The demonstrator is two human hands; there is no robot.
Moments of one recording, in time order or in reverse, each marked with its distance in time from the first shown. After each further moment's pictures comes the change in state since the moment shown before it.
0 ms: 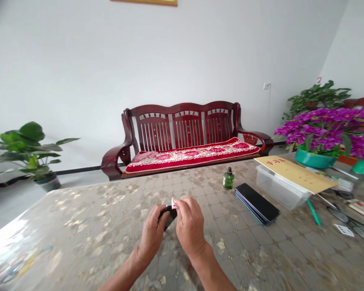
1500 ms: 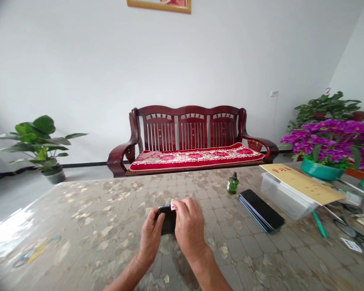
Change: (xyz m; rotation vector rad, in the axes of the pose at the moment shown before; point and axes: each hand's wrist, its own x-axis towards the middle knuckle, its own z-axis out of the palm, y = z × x) left_hand -0.018 -0.014 -0.003 -0.242 0.199 -0.234; right_hand 0.008 -0.024 0.002 -0.098 -0.033 -0.099
